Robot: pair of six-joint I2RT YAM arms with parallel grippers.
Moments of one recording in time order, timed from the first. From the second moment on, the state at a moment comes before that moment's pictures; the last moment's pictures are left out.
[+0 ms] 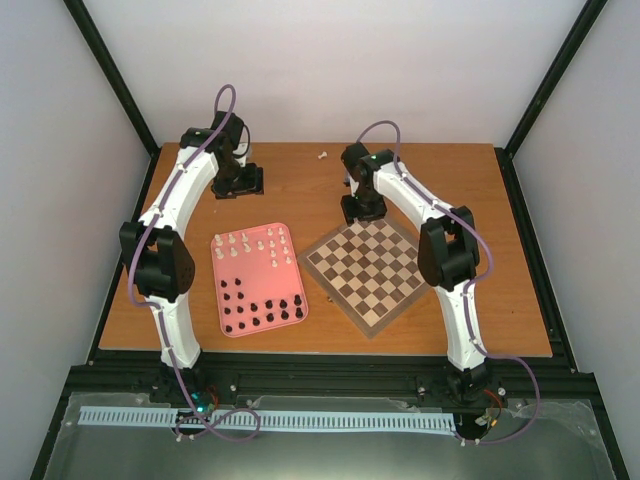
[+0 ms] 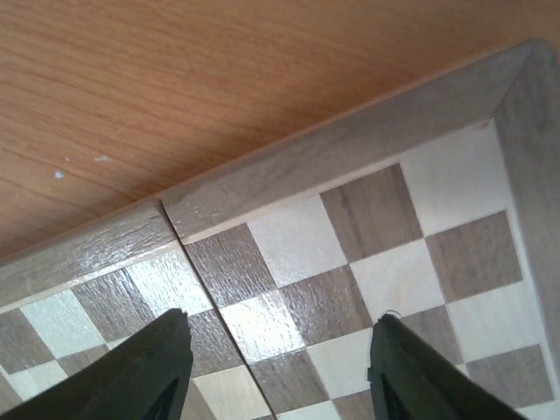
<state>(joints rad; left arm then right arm) -0.20 1.96 1.96 -1.23 0.10 -0.28 0.48 2.25 2.02 -1.20 -0.06 0.21</state>
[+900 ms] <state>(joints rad) -0.20 1.96 1.65 -1.12 0.10 -0.35 0.44 2.29 2.14 -1.20 -0.04 0.21</state>
